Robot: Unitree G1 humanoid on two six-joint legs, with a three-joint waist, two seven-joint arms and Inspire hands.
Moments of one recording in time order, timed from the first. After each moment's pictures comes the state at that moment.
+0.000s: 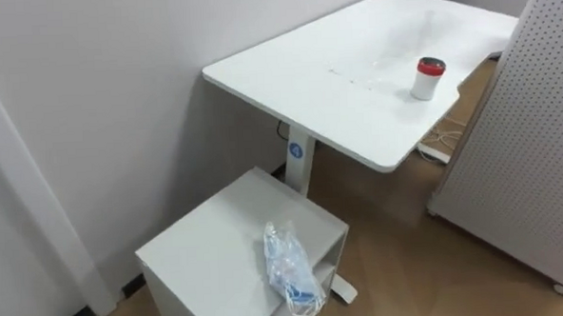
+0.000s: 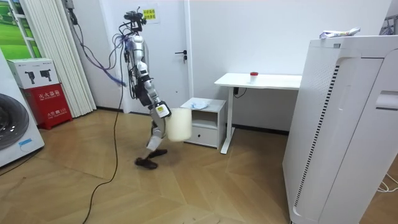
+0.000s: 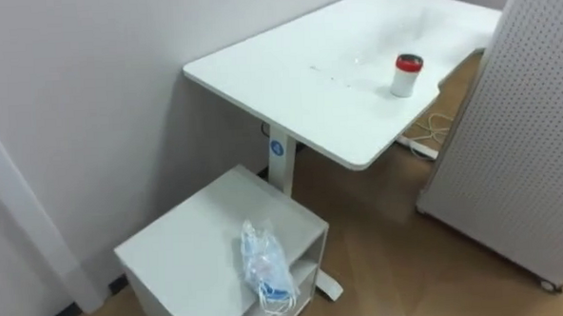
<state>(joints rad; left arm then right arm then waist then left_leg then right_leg) 0.11 0.22 0.07 1.12 0.07 -0.04 0.19 0.07 -0.25 0.04 1.19 0.47 -0.04 0.10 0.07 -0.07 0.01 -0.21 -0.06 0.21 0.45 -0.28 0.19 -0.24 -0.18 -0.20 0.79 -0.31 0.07</state>
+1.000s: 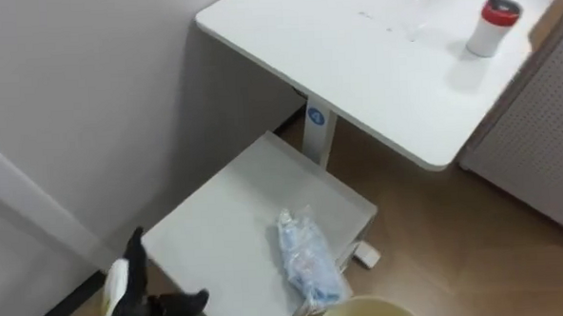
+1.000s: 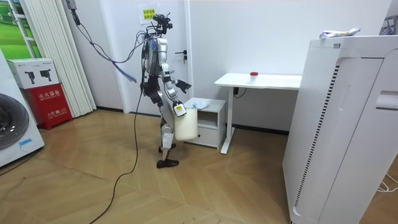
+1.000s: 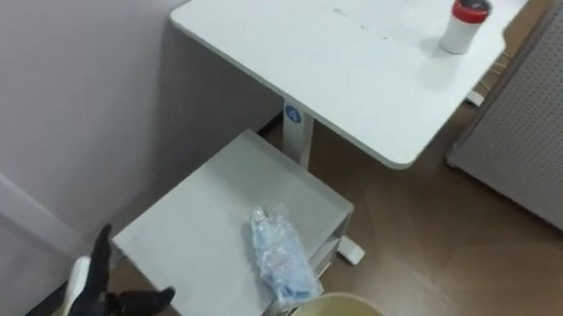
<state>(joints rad) -0.29 0.22 -0.08 0.97 0.26 -0.31 0.48 -0.16 -0.26 0.13 1.33 0.35 -0.17 0.12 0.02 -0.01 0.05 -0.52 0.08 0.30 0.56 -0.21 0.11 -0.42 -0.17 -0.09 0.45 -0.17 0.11</state>
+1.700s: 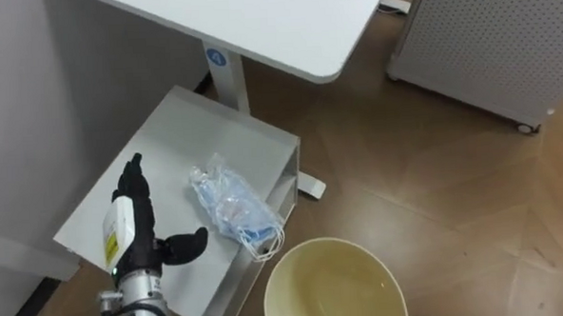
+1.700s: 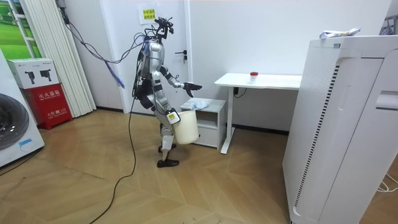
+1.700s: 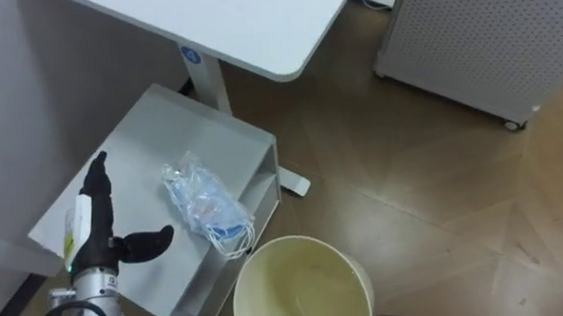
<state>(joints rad) -0.43 0.26 -0.25 1.01 0.29 -0.39 0.71 -0.22 -0.25 0.32 1.17 0.47 -0.19 0.10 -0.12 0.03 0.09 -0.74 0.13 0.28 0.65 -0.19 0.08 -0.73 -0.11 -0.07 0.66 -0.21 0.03</state>
